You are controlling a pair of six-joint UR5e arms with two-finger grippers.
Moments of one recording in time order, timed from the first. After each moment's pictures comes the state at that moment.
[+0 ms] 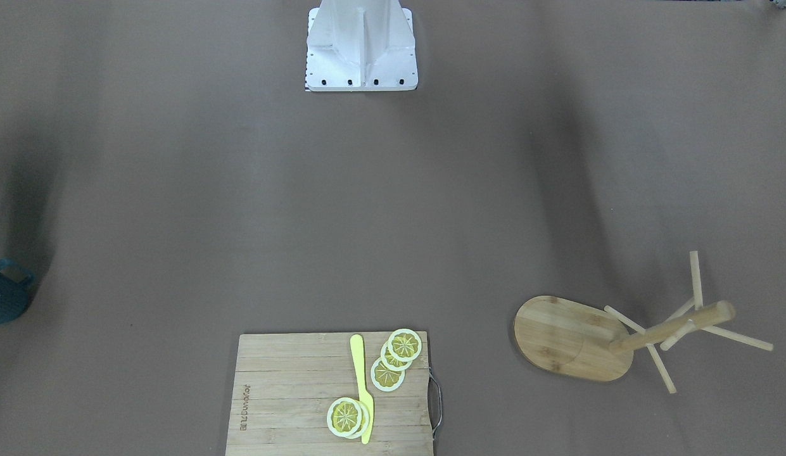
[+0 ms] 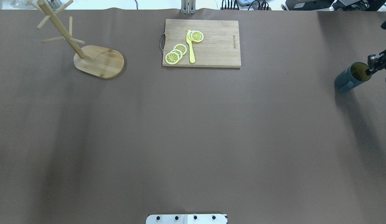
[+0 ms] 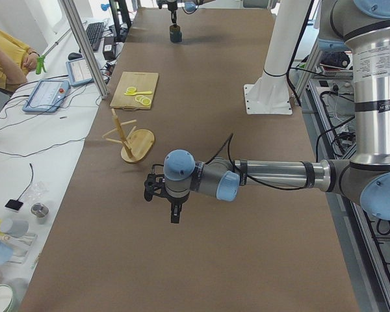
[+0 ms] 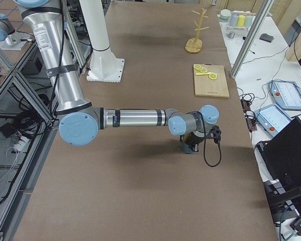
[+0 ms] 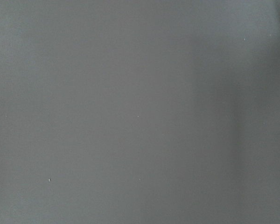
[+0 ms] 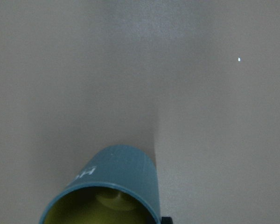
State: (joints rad) left arm -1.50 -1.42 -1.71 -1.83 -2.41 -0.20; right arm 1.31 -1.28 1.31 -1.37 2.36 0.34
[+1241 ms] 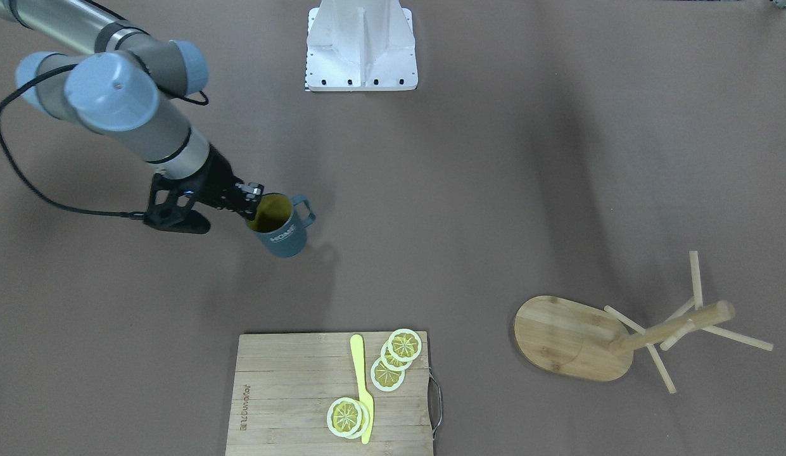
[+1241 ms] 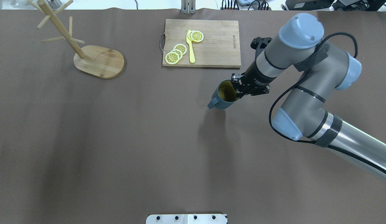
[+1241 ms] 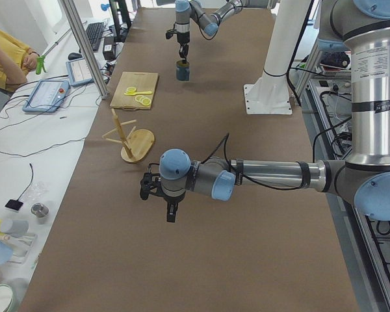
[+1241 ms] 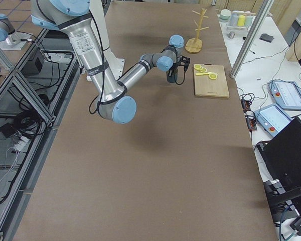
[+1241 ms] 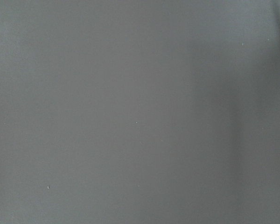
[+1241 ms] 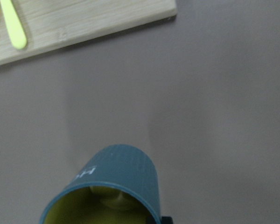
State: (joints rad) left arm -1.50 -1.46 -1.69 -1.83 -2.41 -0.20; right arm 0.71 -1.00 1.69 -1.38 2.15 1.38
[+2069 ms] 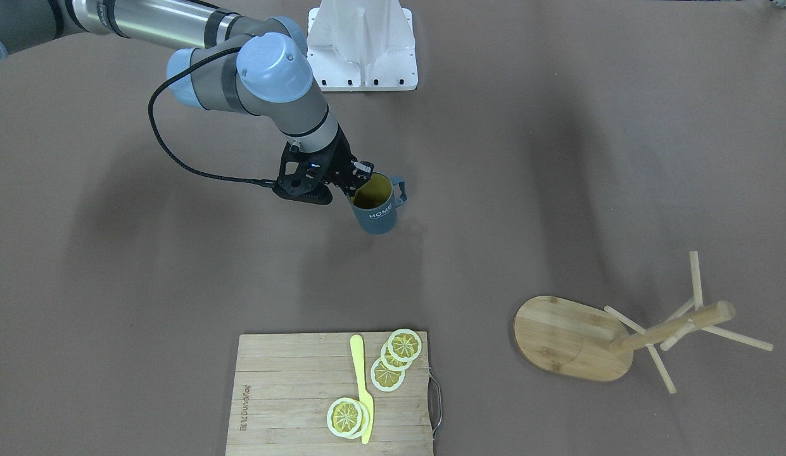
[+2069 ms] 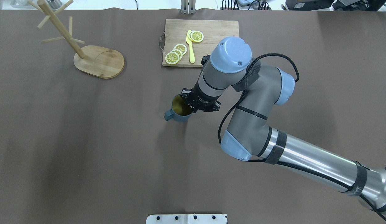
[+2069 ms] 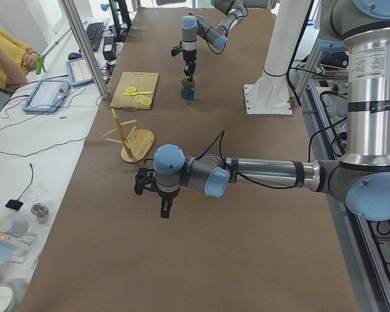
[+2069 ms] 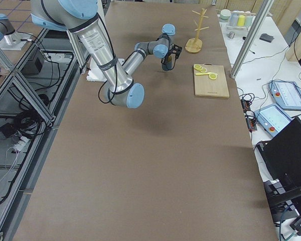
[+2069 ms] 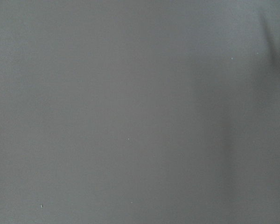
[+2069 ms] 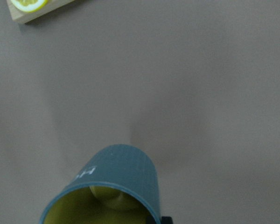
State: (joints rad) left arm -1.49 -1.49 -1.68 -1.83 -2.41 -0.20; right arm 0.58 -0.83 1.58 -1.38 2.07 1.54
